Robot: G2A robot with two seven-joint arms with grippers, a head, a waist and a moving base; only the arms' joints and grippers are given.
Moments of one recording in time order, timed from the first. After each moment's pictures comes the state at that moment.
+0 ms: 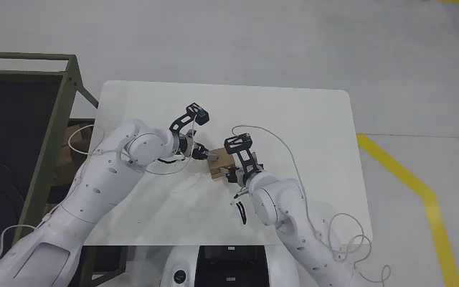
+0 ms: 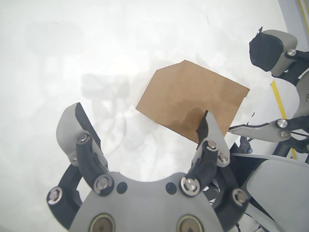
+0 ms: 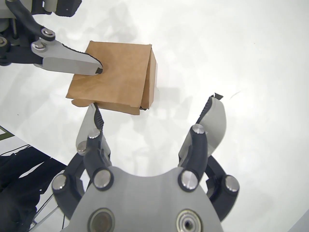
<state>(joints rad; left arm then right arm) 0.94 -0.93 -0.97 -1.62 0.57 -0.21 -1.09 -1.26 -1.47 0.88 -1.85 -1.35 0.31 1.09</state>
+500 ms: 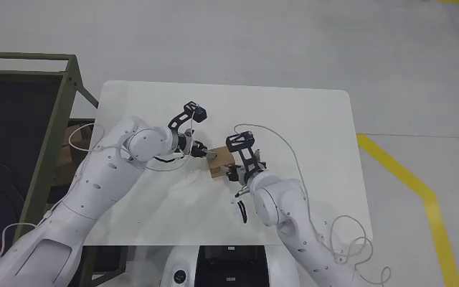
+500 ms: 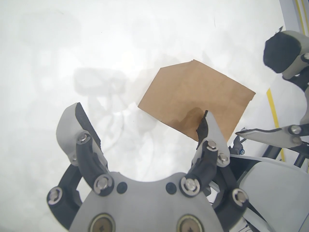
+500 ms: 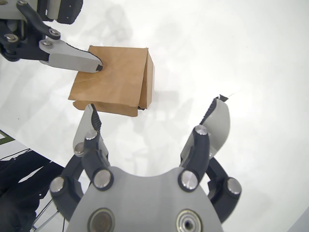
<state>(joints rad) 0.92 -0.94 -0.97 -1.58 0.55 -0.19 -1.11 -1.28 -1.47 0.90 -1.90 -1.39 0.30 1.09</state>
